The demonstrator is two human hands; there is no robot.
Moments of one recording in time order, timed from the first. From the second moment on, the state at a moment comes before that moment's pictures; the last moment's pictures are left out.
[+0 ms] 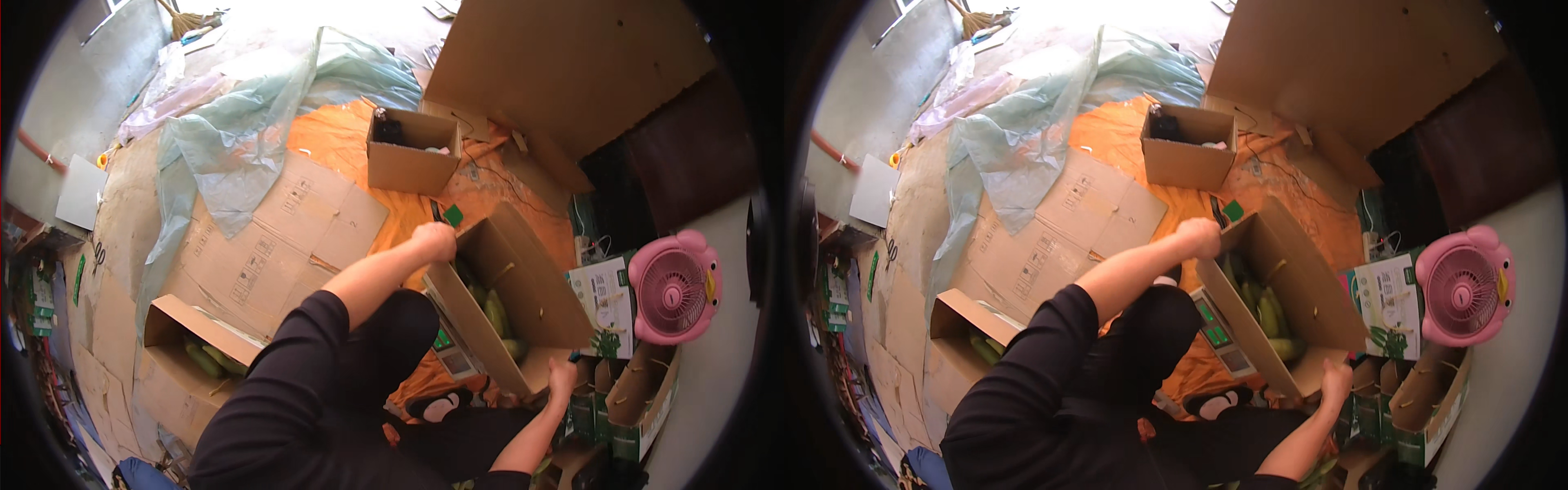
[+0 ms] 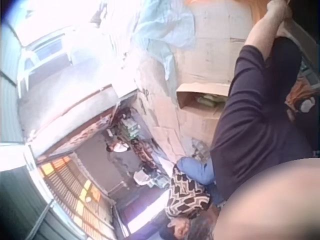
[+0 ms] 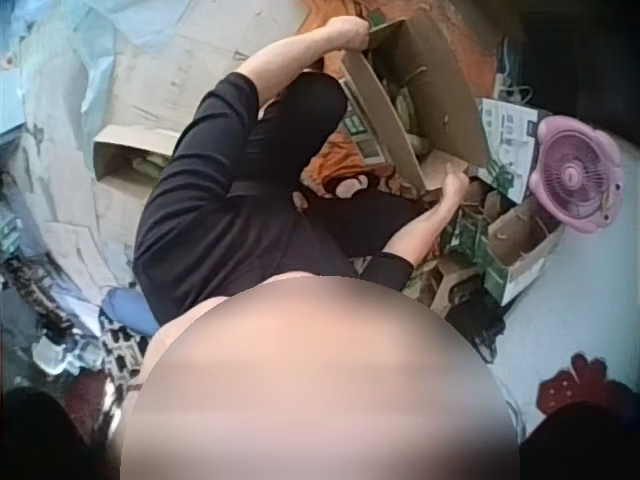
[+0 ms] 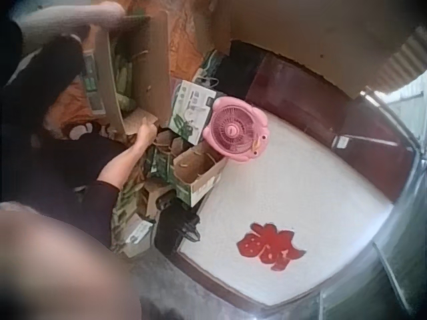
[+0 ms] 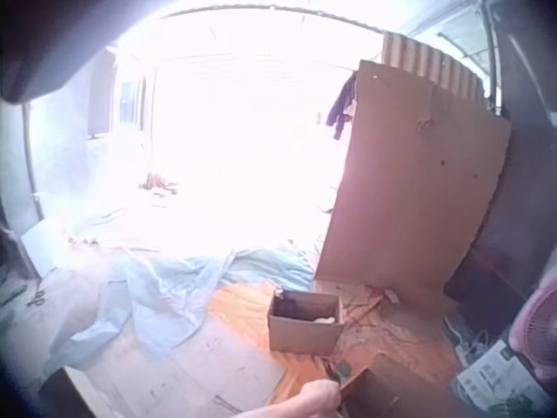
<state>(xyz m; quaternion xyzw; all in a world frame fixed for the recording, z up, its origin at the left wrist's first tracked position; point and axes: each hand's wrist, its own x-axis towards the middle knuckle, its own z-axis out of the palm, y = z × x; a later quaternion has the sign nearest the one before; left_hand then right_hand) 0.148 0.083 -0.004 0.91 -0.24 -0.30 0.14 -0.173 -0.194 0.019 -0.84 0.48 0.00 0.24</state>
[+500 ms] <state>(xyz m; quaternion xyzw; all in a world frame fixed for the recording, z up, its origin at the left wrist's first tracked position) 0.204 0.356 0.034 0.95 -0.02 -0.17 0.26 0.048 -0.038 0.069 -0.97 0.18 -0.04 0.15</state>
